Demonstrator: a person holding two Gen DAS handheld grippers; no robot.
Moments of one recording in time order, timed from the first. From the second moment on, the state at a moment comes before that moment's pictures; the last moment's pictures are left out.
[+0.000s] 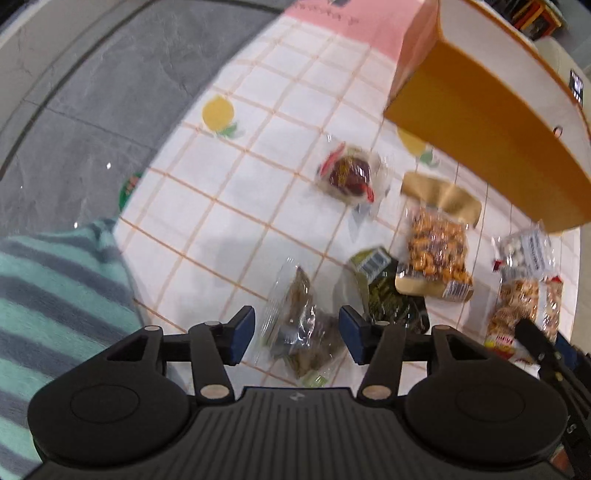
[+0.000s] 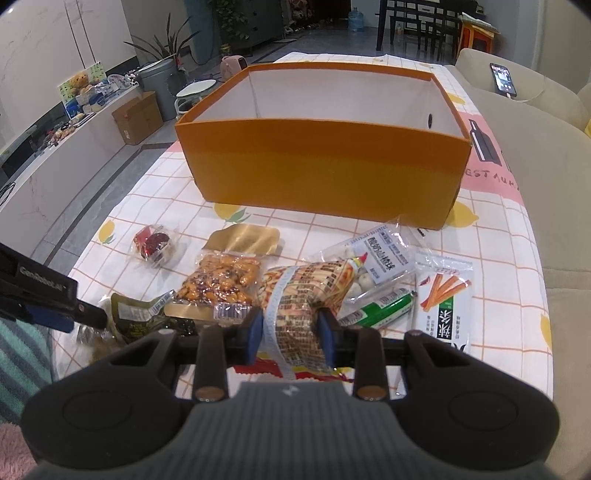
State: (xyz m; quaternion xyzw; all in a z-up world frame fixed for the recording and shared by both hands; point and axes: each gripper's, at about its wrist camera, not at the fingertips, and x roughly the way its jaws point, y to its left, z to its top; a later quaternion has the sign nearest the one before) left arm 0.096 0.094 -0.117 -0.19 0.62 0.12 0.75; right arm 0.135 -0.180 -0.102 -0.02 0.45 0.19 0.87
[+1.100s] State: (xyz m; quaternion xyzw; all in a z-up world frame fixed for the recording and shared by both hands) left arm 0.084 0.085 -0.078 -0.21 0.58 0.08 0.79; right arm 0.132 -0.189 -0.093 -0.01 0.45 0.18 0.88
